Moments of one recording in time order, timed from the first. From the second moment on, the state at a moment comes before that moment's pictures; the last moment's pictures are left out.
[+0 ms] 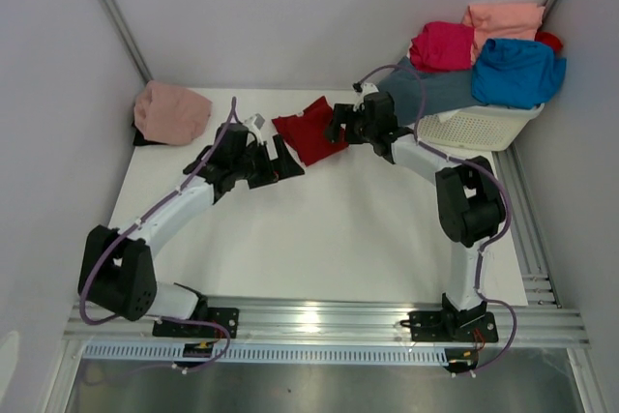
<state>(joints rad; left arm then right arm) -0.37 1.42 1.01 -0.25 0.35 -0.63 0.41 2.01 1.48 0.04 -0.22 0.38</state>
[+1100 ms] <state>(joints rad) -0.46 0.97 0.79 -0.43 0.20 -0.51 0.45 2.26 1.57 0.10 -0.26 0.55</state>
